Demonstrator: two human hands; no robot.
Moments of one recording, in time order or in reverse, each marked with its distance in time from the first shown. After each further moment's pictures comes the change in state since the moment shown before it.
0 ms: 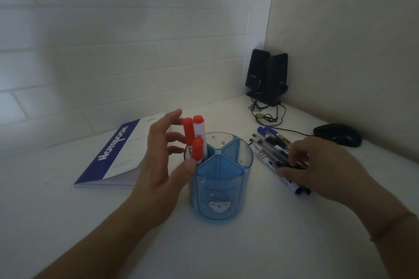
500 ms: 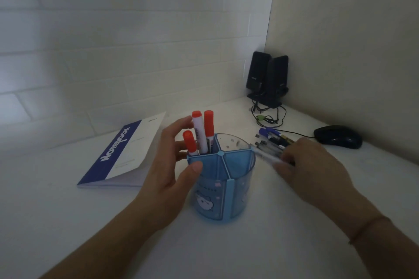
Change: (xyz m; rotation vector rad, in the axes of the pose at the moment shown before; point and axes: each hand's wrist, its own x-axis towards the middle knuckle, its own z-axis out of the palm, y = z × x) left_hand -0.001 -0.002 0.003 -0.047 -0.067 0.006; right_hand 0.004 -0.011 0.022 -0.141 0.114 0.003
